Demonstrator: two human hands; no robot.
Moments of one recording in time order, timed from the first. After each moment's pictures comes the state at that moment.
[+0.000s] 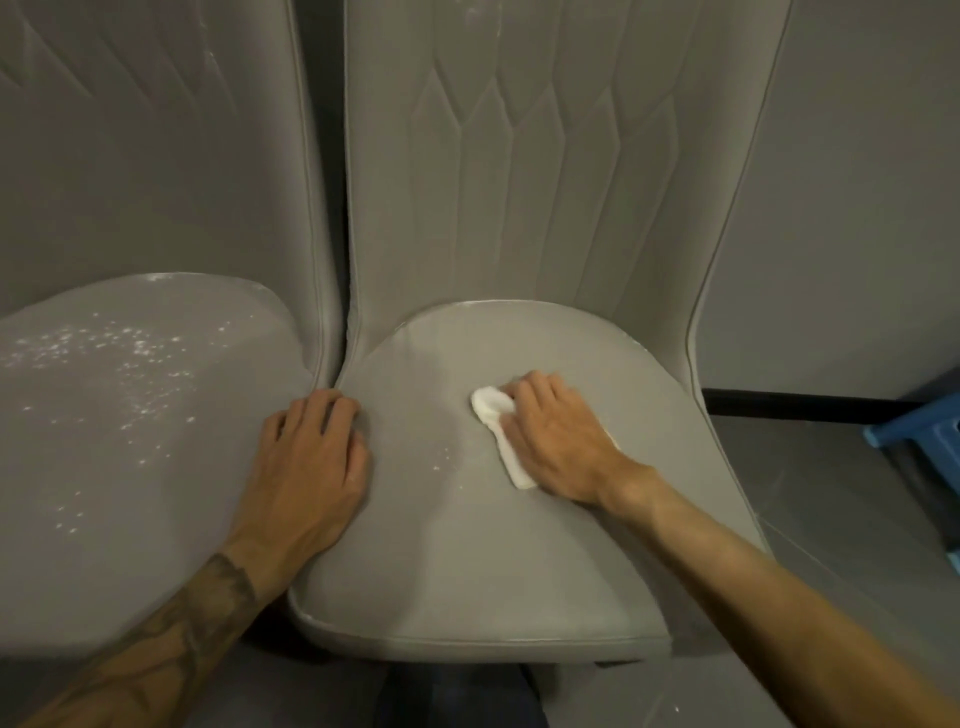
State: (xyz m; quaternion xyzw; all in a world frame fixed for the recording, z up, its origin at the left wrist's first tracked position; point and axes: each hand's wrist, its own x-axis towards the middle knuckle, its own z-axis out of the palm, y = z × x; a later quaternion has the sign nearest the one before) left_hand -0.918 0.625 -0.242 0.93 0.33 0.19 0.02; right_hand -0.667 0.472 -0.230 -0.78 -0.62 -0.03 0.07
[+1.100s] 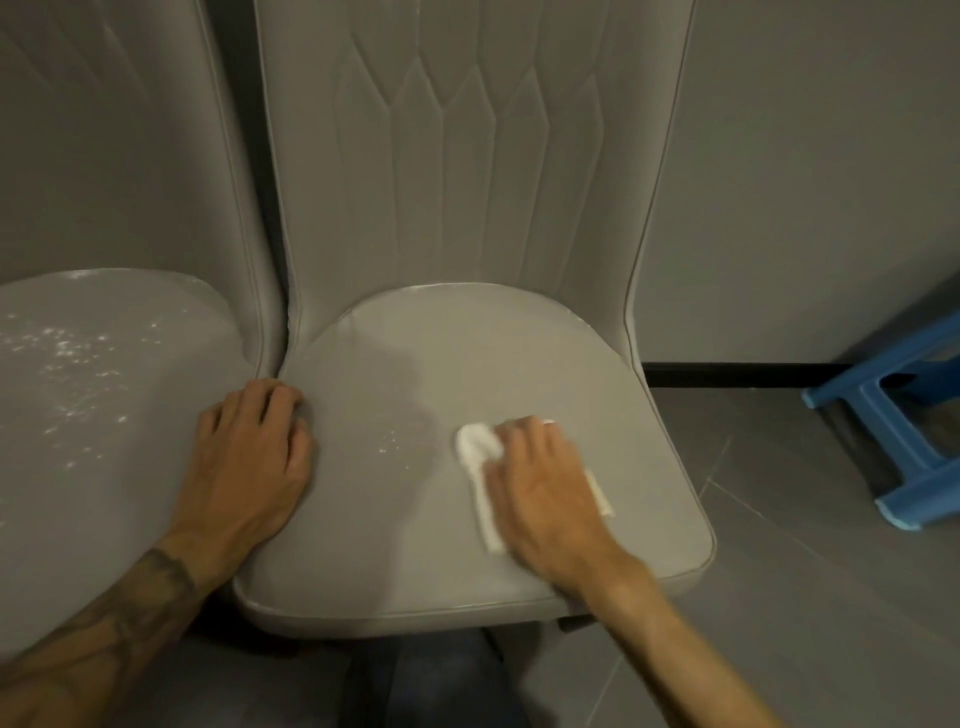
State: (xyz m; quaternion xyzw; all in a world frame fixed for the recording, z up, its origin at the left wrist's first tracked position) left_hand -0.917 0.624 -0.242 0.93 0.32 0.20 0.01; right_hand -0.724 0.387 -0.235 -0.83 -0.53 -0.05 0.15
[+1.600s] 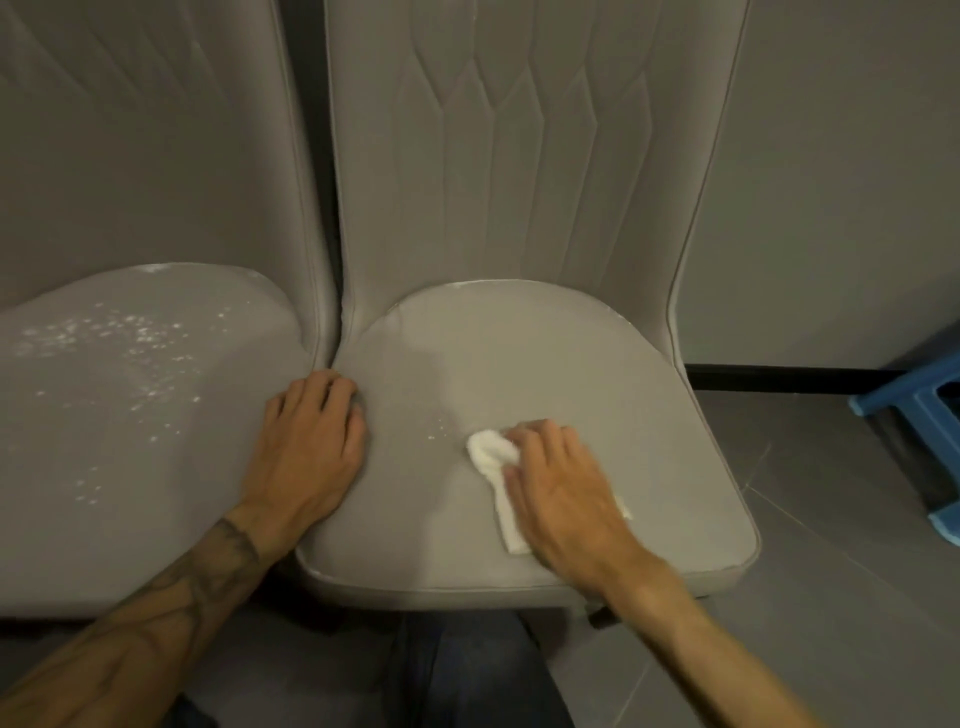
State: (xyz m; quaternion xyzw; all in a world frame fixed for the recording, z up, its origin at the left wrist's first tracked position) left_hand -0.921 0.621 -0.238 0.93 0.32 0.19 0.01; right_hand -0.746 0.395 -0.233 -0.80 -0.58 -0.04 0.14
